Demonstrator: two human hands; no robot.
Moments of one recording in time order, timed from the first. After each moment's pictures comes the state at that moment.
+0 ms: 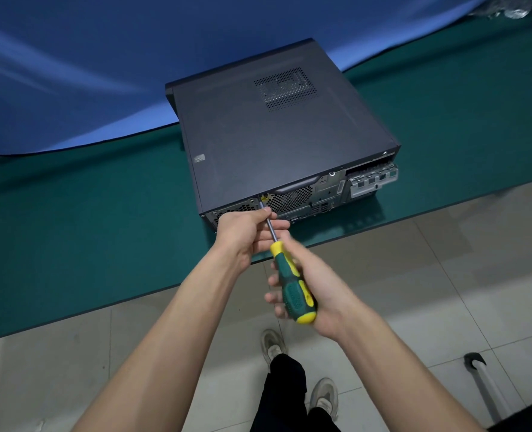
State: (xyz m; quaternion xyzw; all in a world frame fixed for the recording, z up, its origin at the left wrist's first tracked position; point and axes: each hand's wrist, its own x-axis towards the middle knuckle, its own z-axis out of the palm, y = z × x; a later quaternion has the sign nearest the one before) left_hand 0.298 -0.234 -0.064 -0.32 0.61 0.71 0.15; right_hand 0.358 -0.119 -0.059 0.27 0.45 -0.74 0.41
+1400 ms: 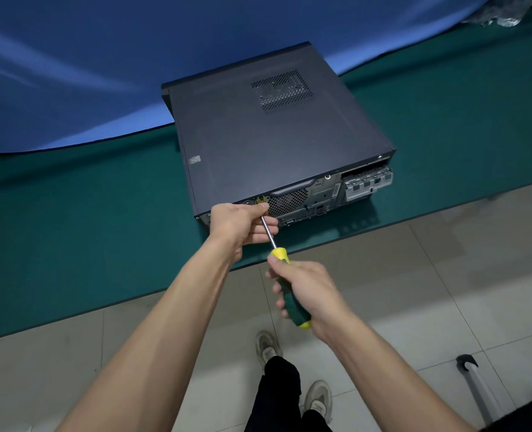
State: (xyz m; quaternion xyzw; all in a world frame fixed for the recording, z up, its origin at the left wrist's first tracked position) left_hand 0.282 -0.241 -0.073 -0.30 0.66 0.68 0.14; right_hand 0.360 -0.118 -0.079 0.24 0.56 -0.71 0.36
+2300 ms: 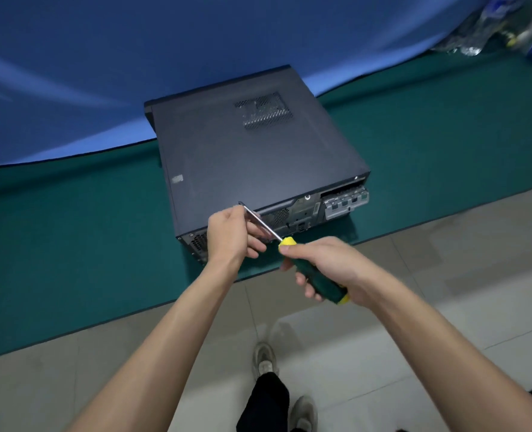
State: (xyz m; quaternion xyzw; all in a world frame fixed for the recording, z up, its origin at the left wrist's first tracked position) left_hand 0.277 -0.216 -0.064 -0.26 0.71 0.65 0.05; right_hand 0.304 -0.061 -0.036 0.12 0.69 -0.59 0.40
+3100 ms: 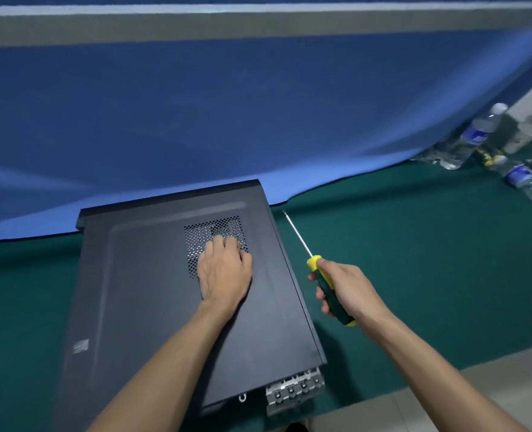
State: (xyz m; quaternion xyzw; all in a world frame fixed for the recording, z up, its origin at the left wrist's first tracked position) left_hand 0.028 -0.149 -0.087 -0.14 0.98 0.15 -0.08; right_hand 0.047 0.044 -0.023 0.16 0.77 -0.57 0.24
